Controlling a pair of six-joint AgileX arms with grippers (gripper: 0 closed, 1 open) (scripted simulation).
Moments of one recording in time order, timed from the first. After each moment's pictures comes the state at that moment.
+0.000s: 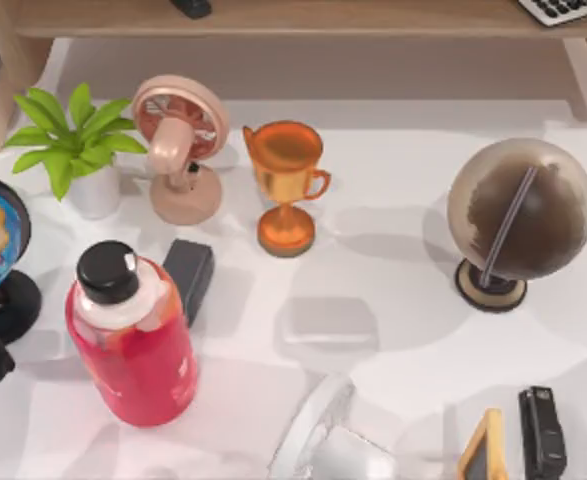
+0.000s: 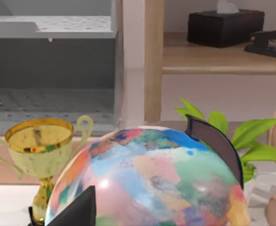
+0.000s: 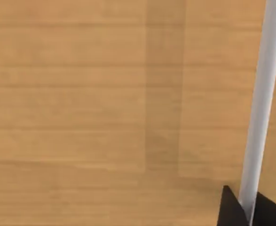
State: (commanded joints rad) left arm 0.00 0.00 0.00 0.00 0.00 0.00; right arm -0.44 2.35 1.21 1.14 -0.40 -1.56
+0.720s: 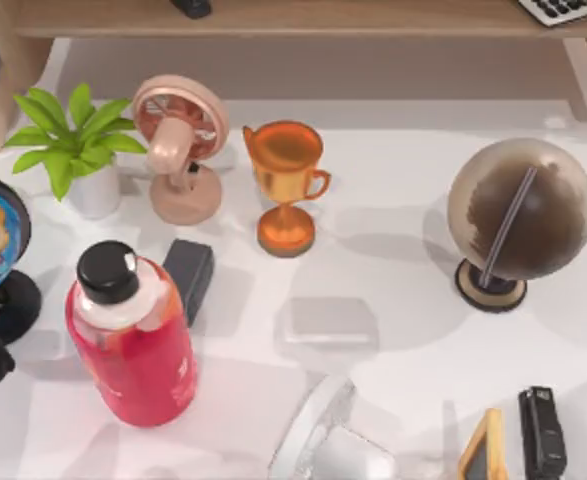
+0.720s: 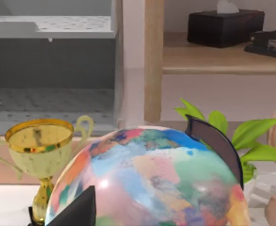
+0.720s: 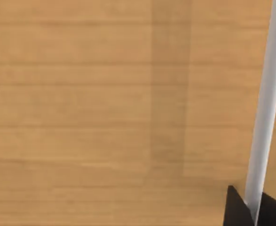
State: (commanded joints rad) left arm 0.00 0.00 0.00 0.00 0.00 0.00; right arm -0.47 2.30 1.10 1.20 -0.42 -1.56
